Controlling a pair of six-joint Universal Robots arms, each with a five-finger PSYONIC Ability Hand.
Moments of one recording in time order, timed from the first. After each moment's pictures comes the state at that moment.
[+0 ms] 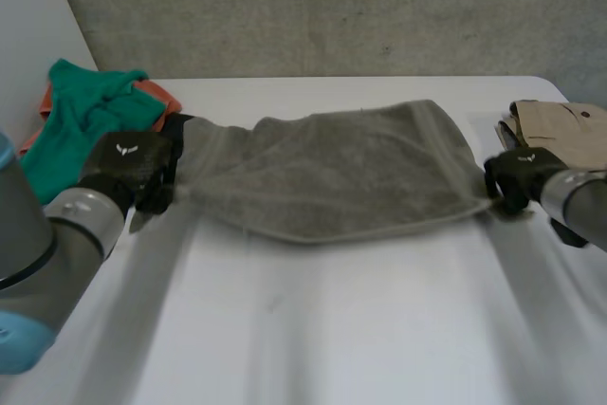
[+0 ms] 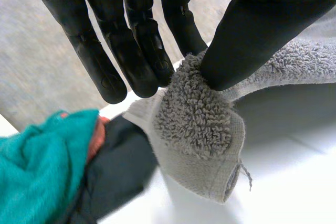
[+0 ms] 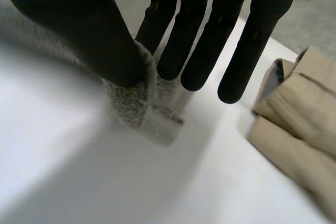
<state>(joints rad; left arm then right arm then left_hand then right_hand) 4.37 -1.72 -1.73 3.22 -1.58 3.40 1.63 -1.00 1.34 0.18 1.33 2.62 1.13 1.20 1.19 1.20 1.01 1.10 1.17 1.18 1.19 0.99</state>
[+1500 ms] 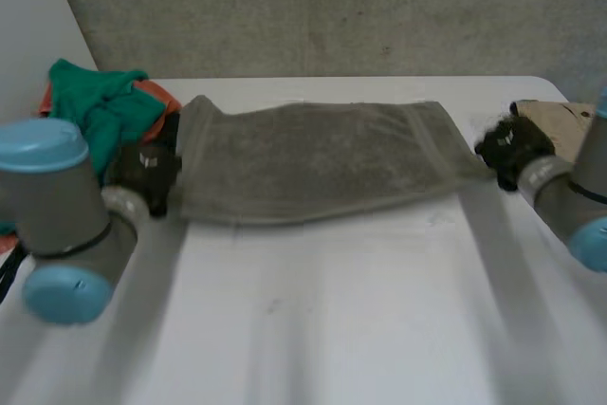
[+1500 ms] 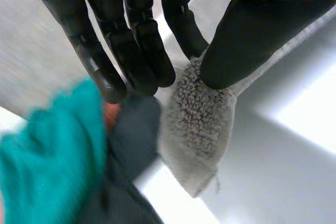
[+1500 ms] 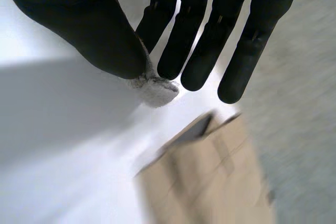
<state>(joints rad) 4.37 -2.00 -1.59 3.27 -1.67 3.71 1.72 -0.99 1.35 -0.01 1.43 2.22 1.13 1.20 1.19 1.20 1.01 1.10 1.17 1.18 1.20 1.04</state>
